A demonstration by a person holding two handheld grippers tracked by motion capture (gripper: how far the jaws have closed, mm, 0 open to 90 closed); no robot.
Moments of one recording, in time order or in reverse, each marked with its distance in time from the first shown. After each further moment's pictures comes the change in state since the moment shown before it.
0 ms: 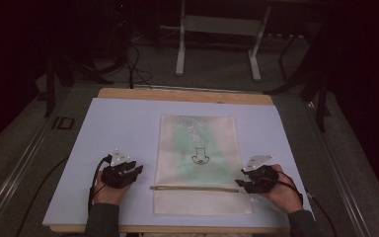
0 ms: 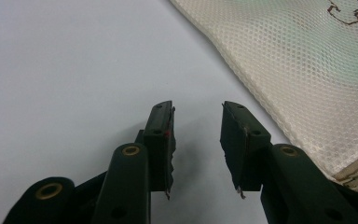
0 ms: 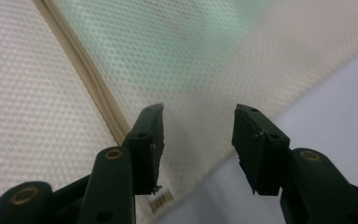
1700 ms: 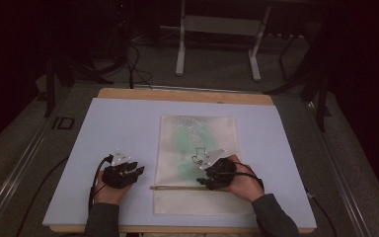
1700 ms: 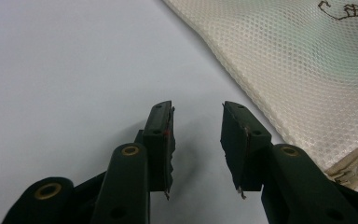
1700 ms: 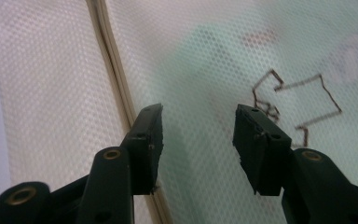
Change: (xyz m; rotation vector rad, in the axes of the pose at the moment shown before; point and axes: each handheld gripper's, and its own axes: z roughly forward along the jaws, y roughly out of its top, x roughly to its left) left arm -0.001 0.000 0.002 0.010 -0.029 0.010; right arm 0.053 0.099 0.042 -0.037 0.138 -0.216
